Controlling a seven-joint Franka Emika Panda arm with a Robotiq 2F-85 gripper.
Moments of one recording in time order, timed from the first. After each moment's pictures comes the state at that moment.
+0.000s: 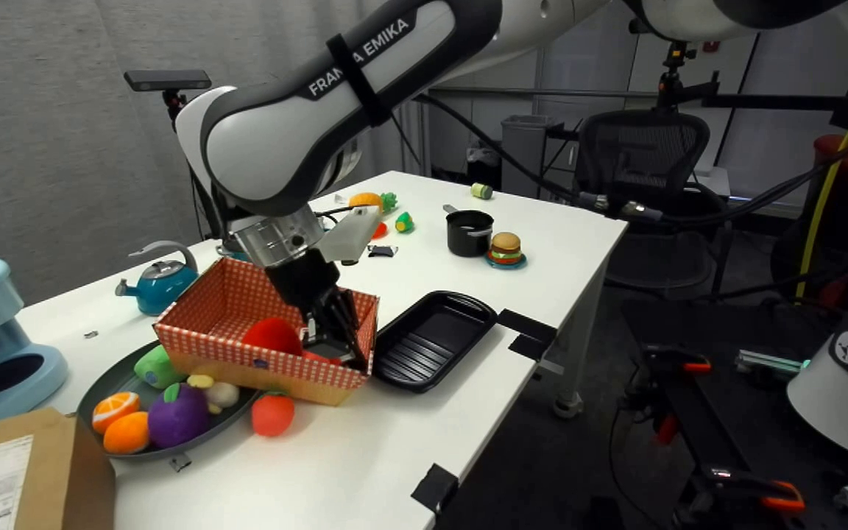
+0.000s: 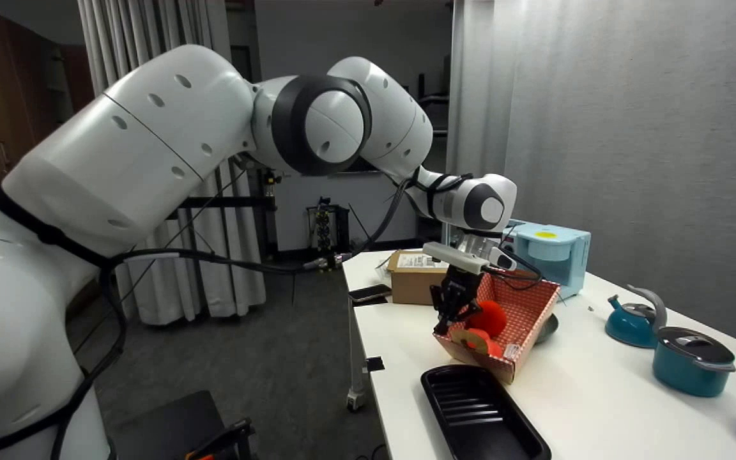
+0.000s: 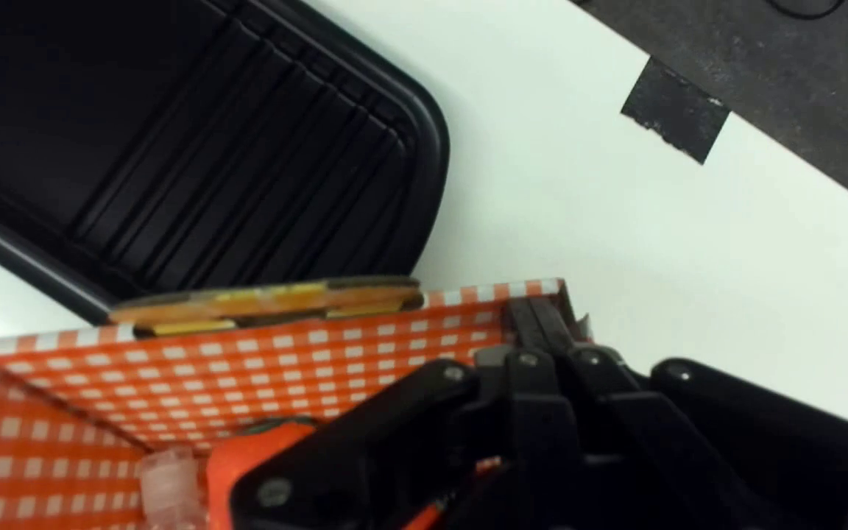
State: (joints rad) arm -0.05 0.85 0.08 -1.28 0.01 1.75 -0.06
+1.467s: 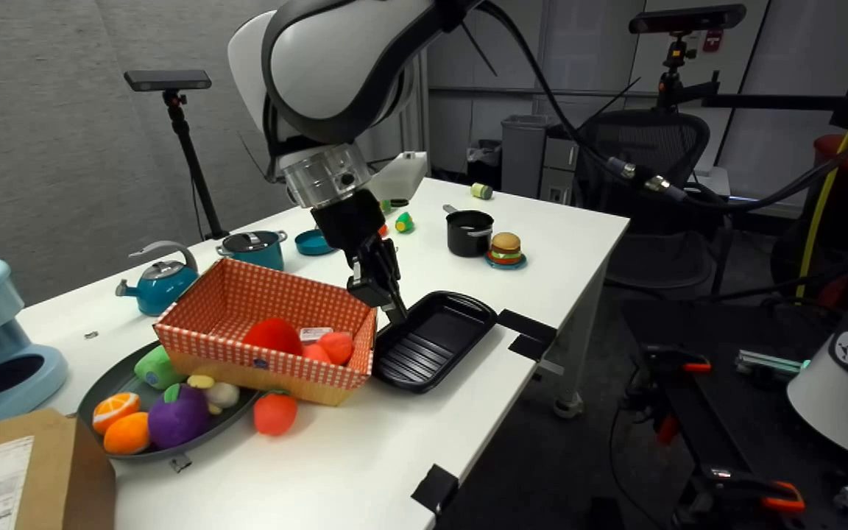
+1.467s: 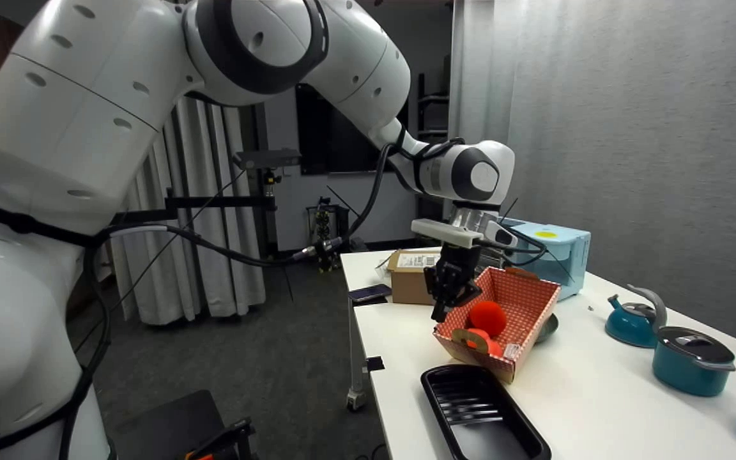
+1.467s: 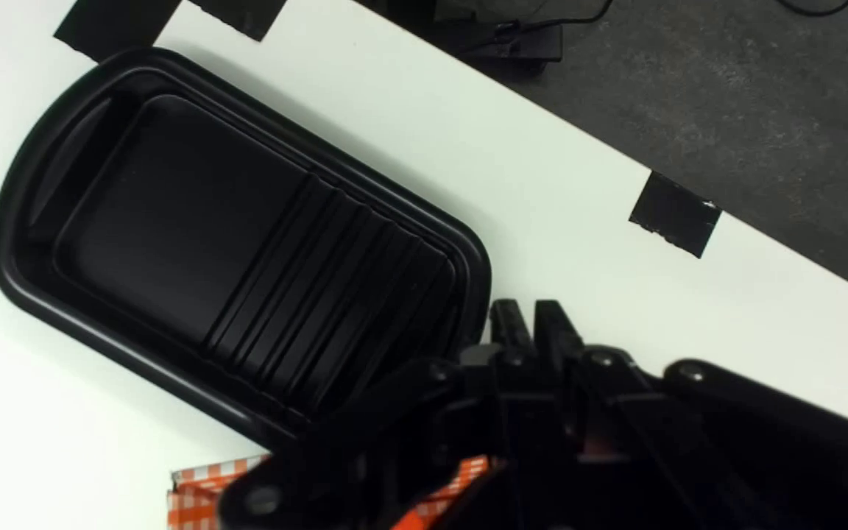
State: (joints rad) arm -0.03 0.56 0.01 -1.61 0.03 1.81 -0.06
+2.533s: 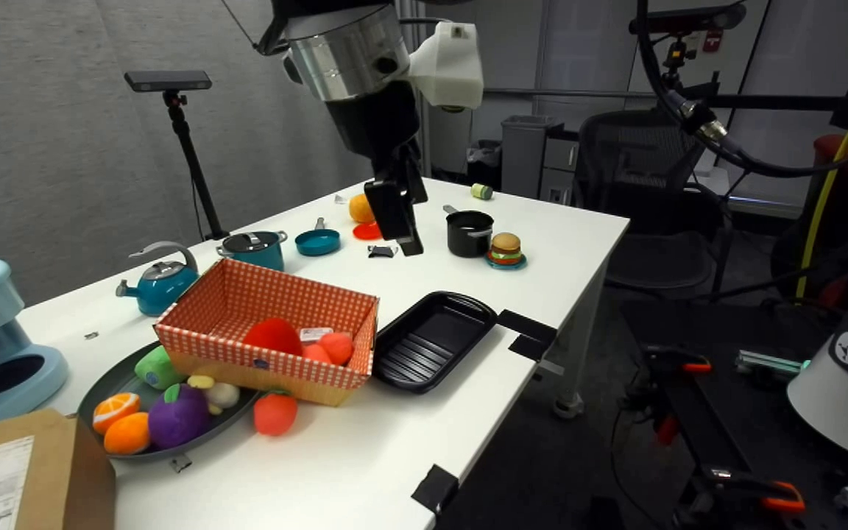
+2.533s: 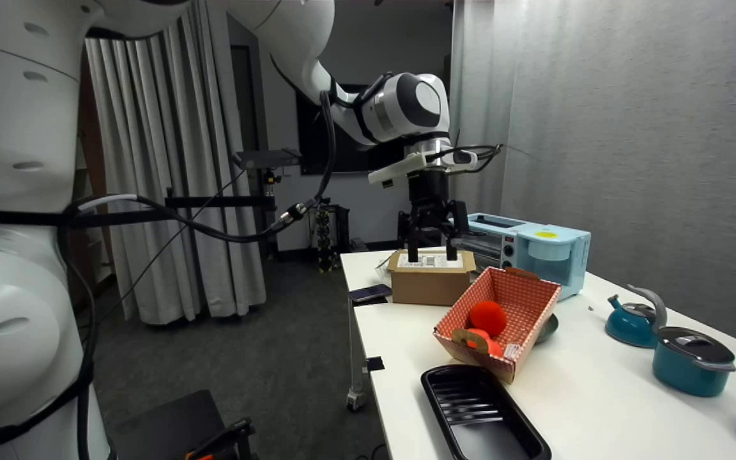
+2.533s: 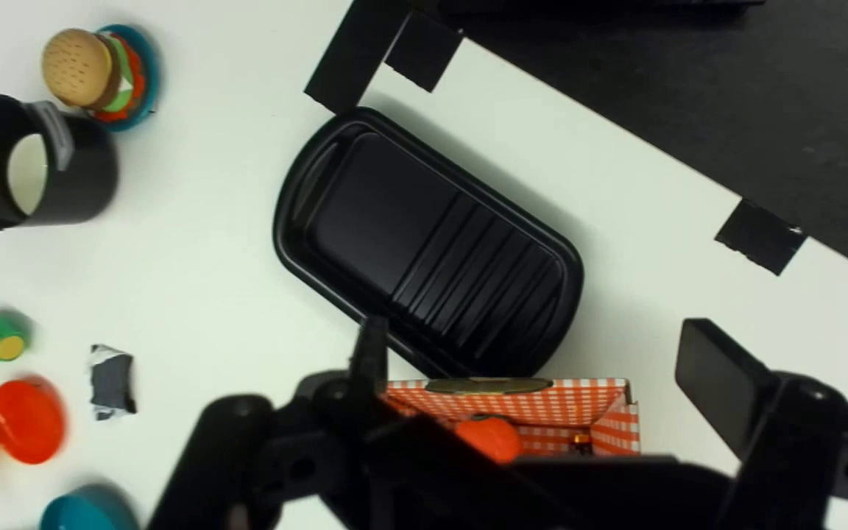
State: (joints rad) arm 0.10 0.21 0.01 -1.83 -0.29 1.80 0.17
